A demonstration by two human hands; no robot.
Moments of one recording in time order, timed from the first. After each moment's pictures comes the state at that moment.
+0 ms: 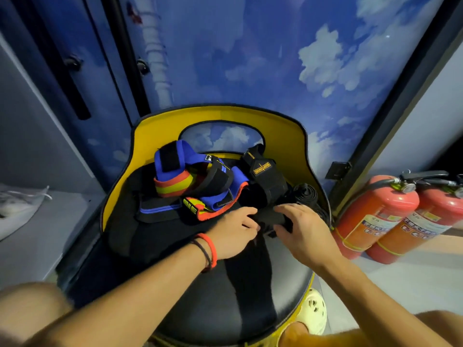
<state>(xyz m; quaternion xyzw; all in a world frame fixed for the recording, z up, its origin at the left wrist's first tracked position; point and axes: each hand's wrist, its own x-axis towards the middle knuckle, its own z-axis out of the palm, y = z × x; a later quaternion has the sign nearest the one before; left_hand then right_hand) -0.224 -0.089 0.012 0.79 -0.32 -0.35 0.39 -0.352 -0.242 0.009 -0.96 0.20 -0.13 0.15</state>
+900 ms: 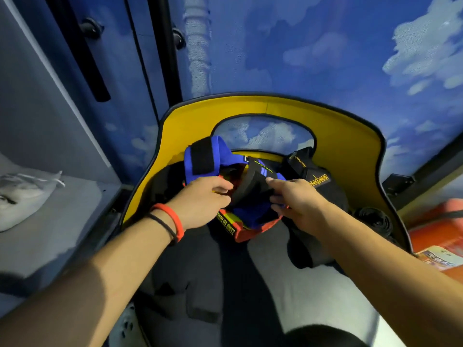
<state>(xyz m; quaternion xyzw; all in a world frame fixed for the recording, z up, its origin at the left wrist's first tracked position) -0.062 -0.028 0.036 0.85 -0.25 -0.27 0.39 -0.150 -0.219 0.020 -0.62 0.42 -0.05 0.66</state>
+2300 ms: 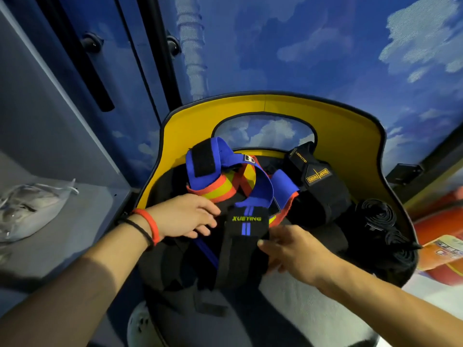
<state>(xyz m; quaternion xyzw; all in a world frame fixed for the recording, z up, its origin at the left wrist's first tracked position) -0.061 0.004 0.040 0.82 -0.19 -0.42 0.33 -0.236 -0.172 0.014 -0.81 0.23 0.11 0.53</state>
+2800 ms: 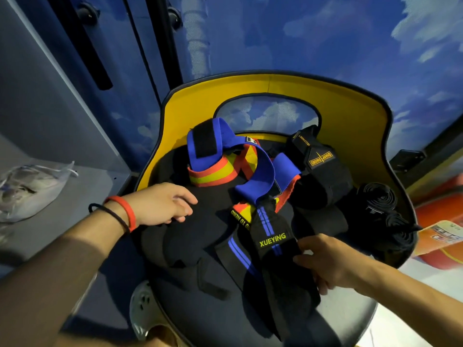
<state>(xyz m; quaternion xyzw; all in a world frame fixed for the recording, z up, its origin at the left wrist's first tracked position) -0.043 0.050 0.022 0.86 -0.21 -0.39 0.25 -0.281 -0.202 -0.005 -0.82 0.28 0.27 0.42</state>
